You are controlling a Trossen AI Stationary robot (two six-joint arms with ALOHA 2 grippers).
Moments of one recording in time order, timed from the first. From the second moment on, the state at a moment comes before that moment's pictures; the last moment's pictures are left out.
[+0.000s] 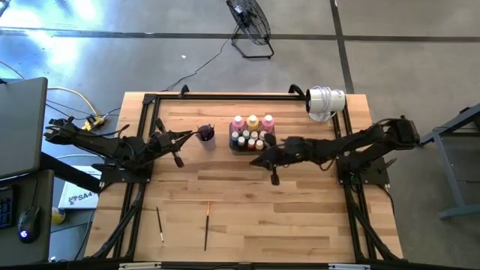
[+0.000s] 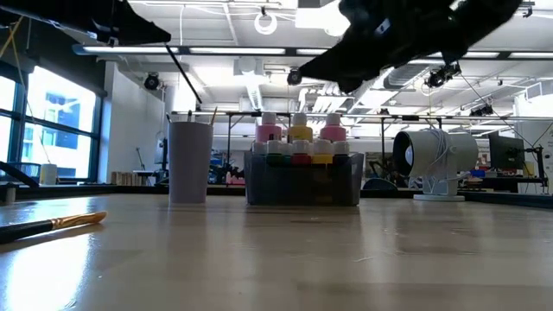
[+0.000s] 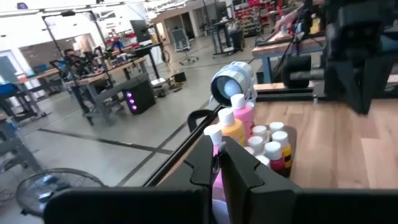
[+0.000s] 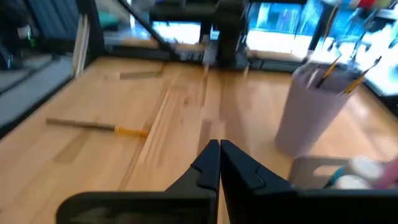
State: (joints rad) left arm -0.27 0.54 0.38 0.20 -0.83 0.23; right arm 0.04 1.45 0.68 0.48 -0.07 -0.06
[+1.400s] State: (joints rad) left arm 0.27 0.82 0.46 0.00 -0.25 -0.14; right arm -0.01 1.04 0.37 0.61 0.03 -0.05
